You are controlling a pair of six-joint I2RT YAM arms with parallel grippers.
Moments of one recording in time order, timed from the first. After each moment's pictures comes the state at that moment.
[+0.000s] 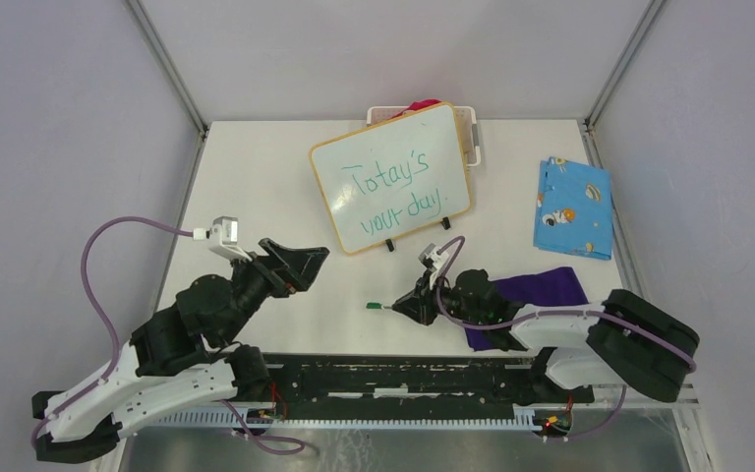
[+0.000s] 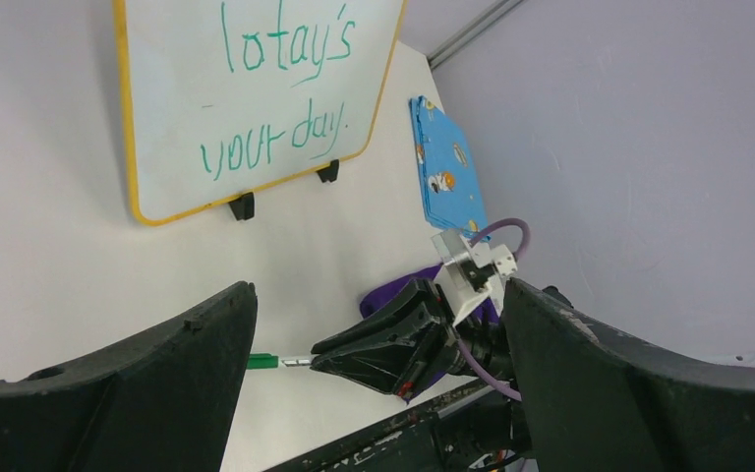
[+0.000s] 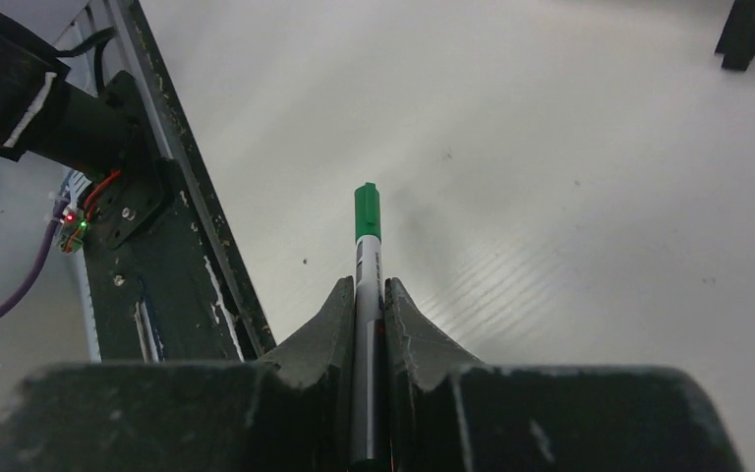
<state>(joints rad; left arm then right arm) -1.08 0.42 0.82 -0.54 -0.60 -0.86 0.94 1.26 0.25 0.74 -0.21 0.39</state>
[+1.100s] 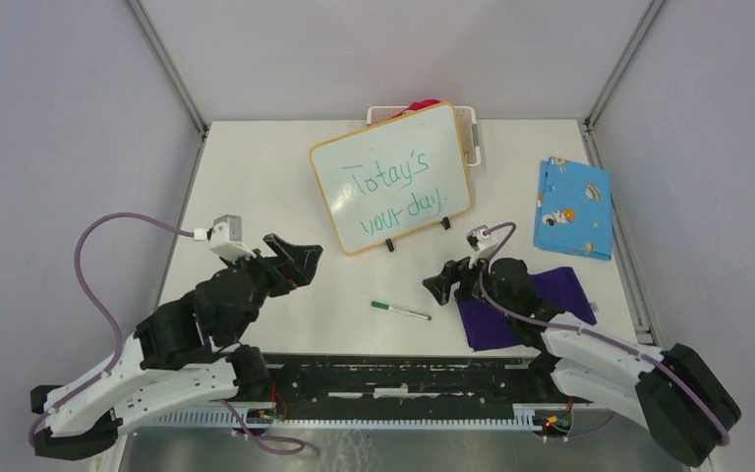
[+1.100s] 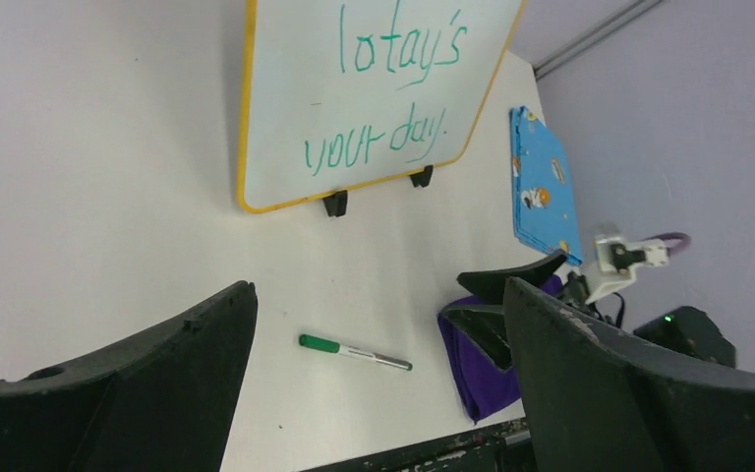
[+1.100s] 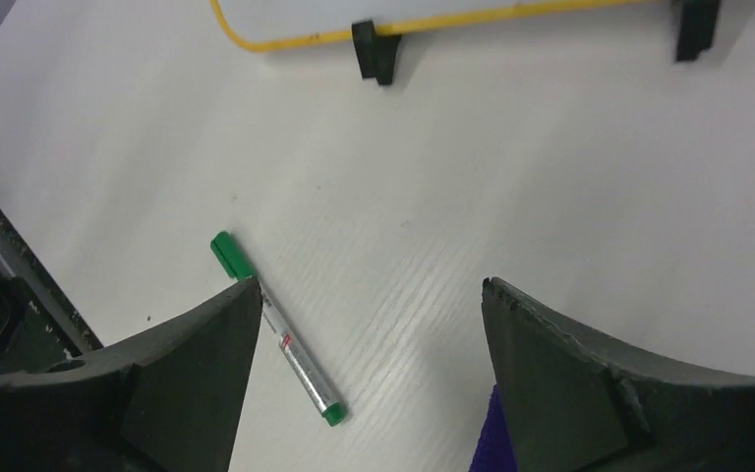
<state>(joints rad) -1.08 0.47 0.84 -0.69 -0.73 -0.90 0.66 1.04 0.21 0.45 -0.12 0.41</state>
